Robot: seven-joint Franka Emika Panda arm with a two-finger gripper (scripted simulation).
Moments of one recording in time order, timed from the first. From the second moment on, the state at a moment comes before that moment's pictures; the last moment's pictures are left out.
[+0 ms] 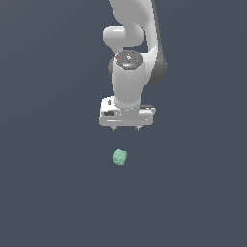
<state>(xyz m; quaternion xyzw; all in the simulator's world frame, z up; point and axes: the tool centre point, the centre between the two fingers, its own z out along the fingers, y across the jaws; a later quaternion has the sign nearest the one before) -0.007 0.011 0.182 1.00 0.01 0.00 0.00</state>
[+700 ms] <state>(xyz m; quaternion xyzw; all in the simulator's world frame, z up) 0.005 0.031 0.198 1.00 0.05 0.02 0.01</state>
